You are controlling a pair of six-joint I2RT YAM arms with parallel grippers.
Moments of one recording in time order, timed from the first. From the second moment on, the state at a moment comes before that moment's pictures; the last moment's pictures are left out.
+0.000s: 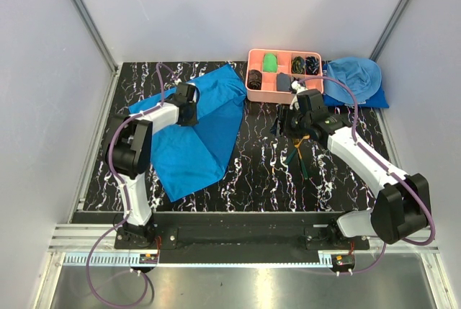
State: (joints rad) left arm -0.29 1.96 1.29 -0.31 -0.12 -0.28; right arm 0.40 1.35 1.04 -0.44 -0.17 0.43
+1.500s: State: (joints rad) left arm -0.19 1.97 1.31 -0.29 0.10 -0.32; right arm 0.39 1.32 0.99 -0.46 -0.15 0.43
